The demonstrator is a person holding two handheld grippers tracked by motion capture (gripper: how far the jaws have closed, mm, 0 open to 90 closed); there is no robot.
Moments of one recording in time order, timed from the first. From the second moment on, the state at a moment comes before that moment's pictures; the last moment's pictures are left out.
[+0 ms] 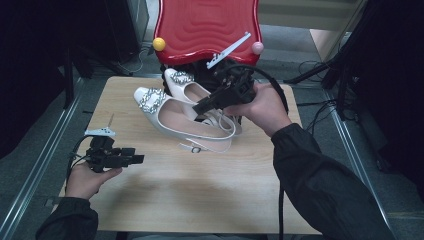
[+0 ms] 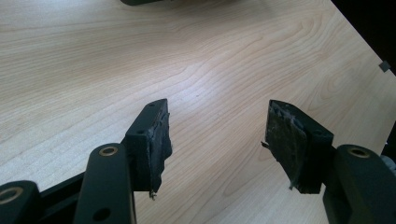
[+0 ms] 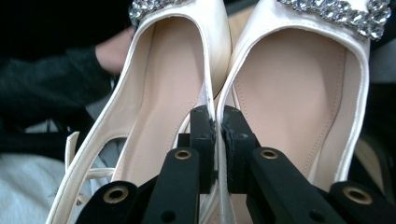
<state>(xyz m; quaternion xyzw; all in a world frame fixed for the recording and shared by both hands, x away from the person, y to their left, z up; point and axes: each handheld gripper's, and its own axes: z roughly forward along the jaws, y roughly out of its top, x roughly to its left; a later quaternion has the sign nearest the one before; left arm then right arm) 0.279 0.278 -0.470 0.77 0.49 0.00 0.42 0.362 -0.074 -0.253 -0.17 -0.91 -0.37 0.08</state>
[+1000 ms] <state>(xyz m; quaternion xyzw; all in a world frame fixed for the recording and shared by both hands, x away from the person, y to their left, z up) 0.289 0.266 -0.471 0.78 0.47 0.00 0.42 0.415 -0.096 -0.177 -0.34 -0.76 -0.56 0.00</state>
